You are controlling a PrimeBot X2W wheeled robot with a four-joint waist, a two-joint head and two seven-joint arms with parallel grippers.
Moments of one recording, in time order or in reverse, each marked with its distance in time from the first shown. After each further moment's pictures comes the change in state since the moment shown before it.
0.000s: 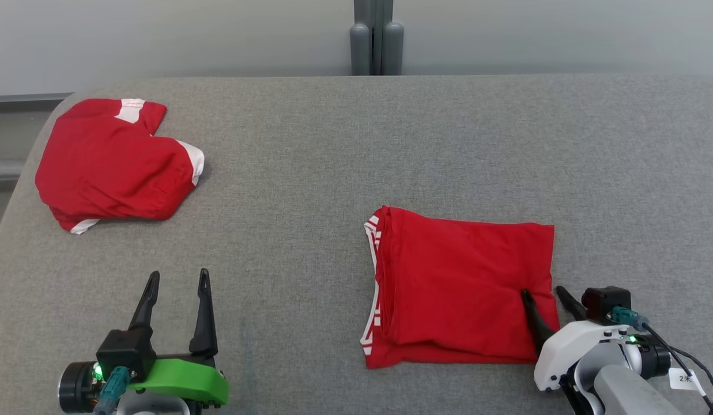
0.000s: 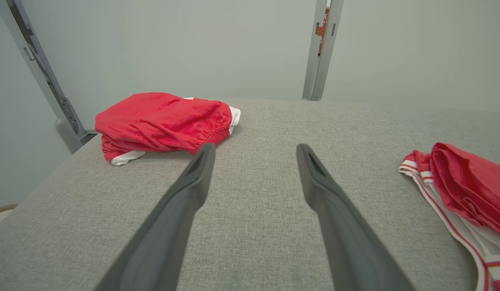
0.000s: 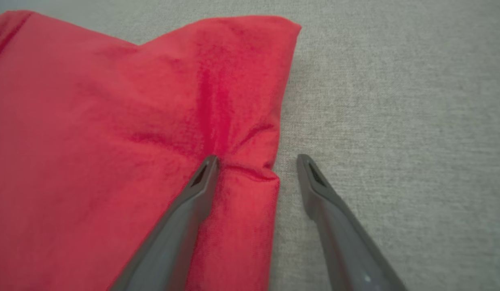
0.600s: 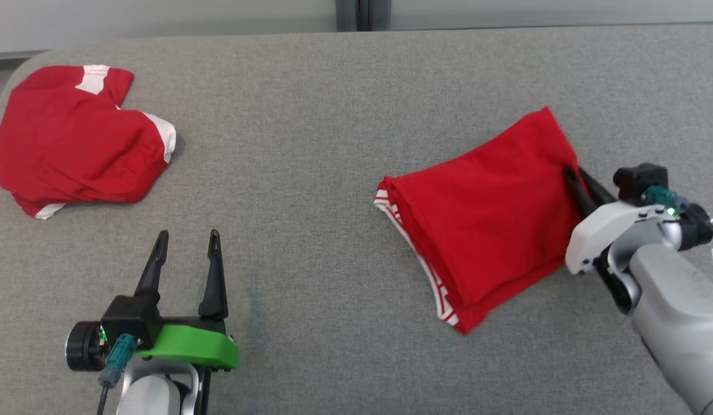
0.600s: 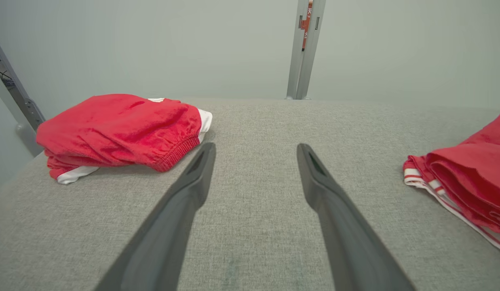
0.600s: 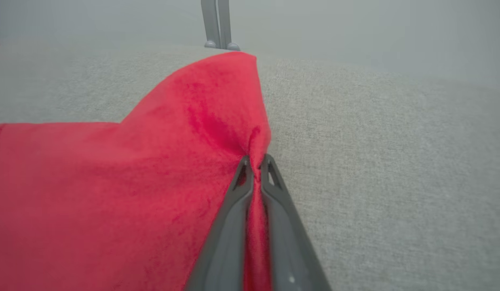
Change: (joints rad) left arm -0.081 0.000 -0.045 -0.020 -0.020 0.014 0.000; right arm -0.320 -0.137 0.132 0.032 0.044 0.001 0.002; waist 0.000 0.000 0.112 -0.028
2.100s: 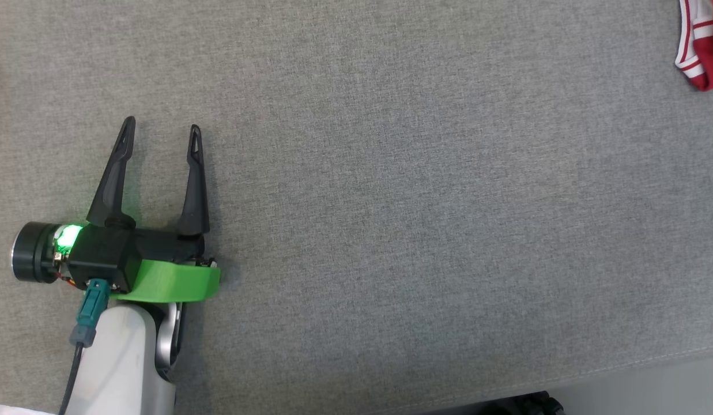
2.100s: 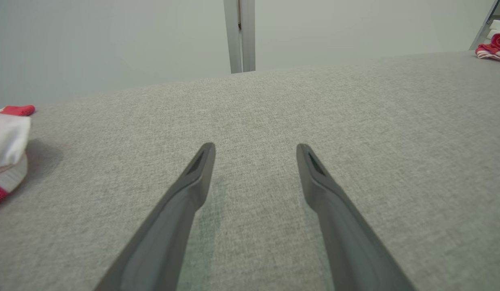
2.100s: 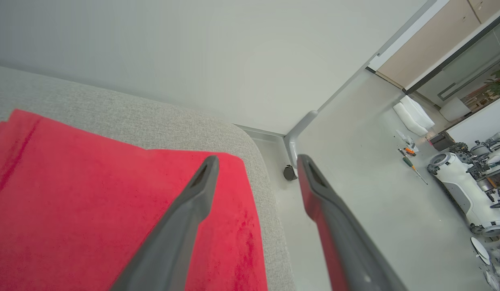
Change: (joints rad) left arm -0.181 0.068 -0.035 -0.182 0.107 0.008 -0.003; right arm -0.621 -0.502 0.184 0.181 0.136 0.000 0.016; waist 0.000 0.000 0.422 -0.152
